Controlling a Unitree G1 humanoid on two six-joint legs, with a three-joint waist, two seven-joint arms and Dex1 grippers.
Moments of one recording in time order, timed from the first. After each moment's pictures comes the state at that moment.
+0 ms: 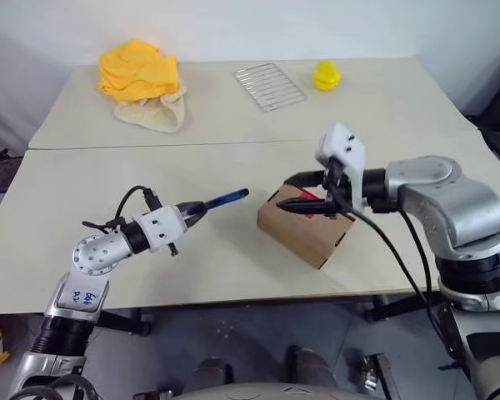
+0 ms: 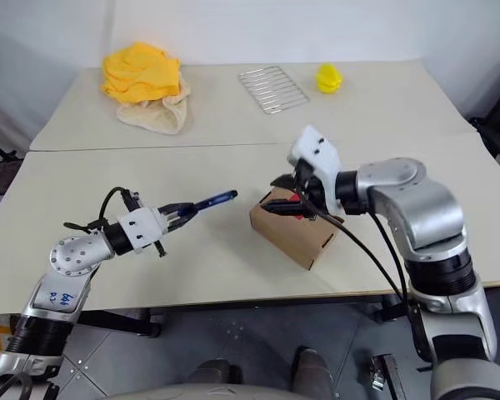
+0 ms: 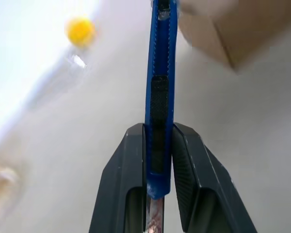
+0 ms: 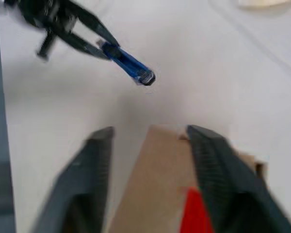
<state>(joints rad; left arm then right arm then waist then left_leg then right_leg) -0.32 0.62 0.01 0.04 0.01 -0.34 -0.63 -0.87 -0.63 0.09 -0.25 0.39 1.06 1.02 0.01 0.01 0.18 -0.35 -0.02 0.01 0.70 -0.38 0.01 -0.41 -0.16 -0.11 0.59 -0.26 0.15</state>
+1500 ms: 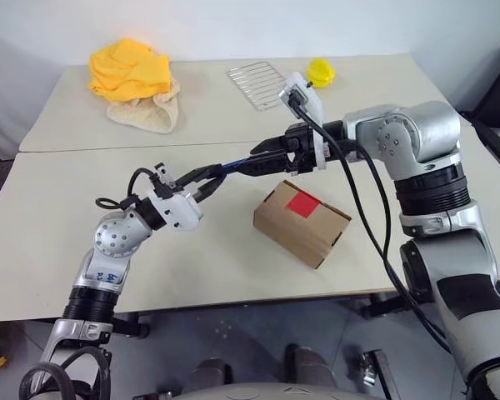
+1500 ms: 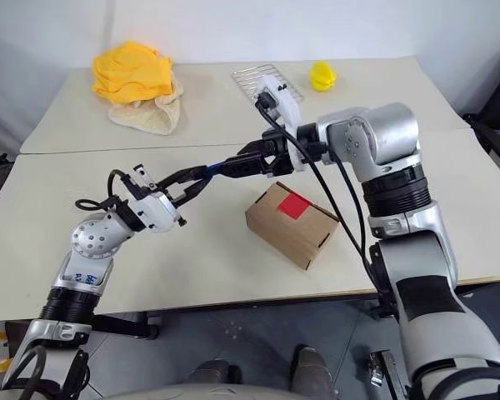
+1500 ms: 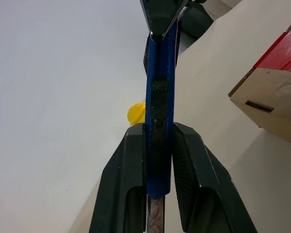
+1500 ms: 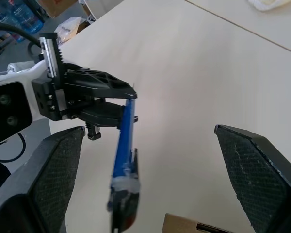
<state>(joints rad) -0.52 0.53 -0.02 0.21 0.13 -0.66 -0.47 -1.27 -0.45 0.18 0.31 0.50 1.16 1.03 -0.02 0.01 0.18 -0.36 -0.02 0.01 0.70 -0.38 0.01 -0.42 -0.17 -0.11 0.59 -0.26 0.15</state>
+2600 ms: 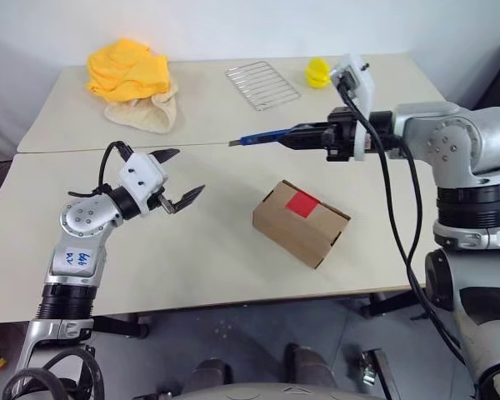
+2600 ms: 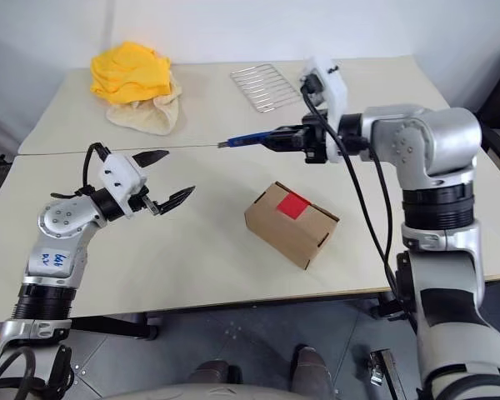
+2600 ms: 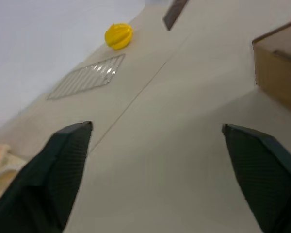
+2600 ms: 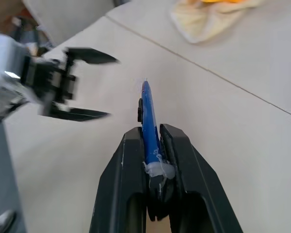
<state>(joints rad) -0.52 0.61 0.07 0.07 -0.26 0.06 -0.77 -1.15 -0.59 -0.01 0.11 0.53 1.21 0.88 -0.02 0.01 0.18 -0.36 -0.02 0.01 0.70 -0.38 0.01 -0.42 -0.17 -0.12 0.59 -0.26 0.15</state>
